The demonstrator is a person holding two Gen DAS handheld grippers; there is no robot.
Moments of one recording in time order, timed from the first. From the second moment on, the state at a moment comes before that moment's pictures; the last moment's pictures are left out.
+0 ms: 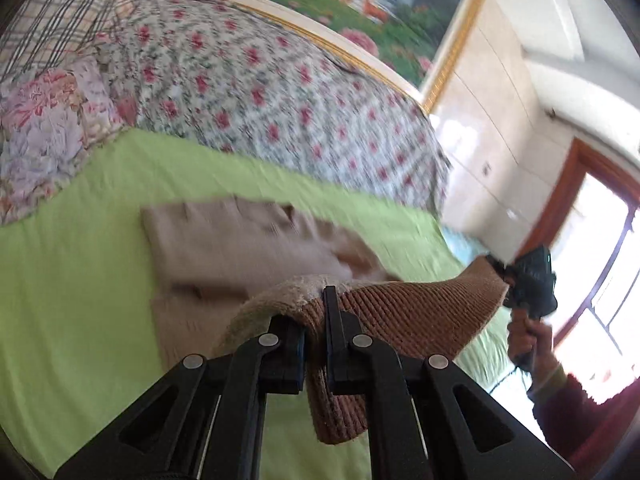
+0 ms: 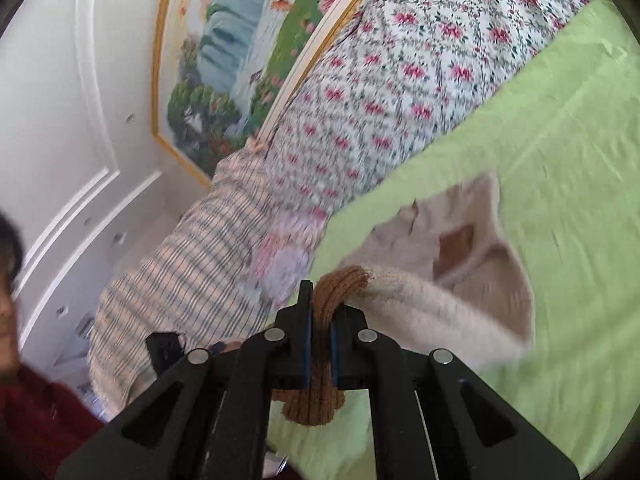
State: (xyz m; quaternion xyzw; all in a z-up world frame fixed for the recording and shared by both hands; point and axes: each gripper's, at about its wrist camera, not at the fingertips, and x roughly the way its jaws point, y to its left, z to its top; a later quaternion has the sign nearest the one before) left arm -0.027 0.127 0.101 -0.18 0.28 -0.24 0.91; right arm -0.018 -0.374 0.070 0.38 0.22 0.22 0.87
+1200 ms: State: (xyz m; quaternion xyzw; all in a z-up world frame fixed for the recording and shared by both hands) left arm 0.150 0.025 -0.016 -0.09 0.48 -0.25 0.84; right arm 0.172 -0.249 -0.019 0.09 0.48 0.23 0.84
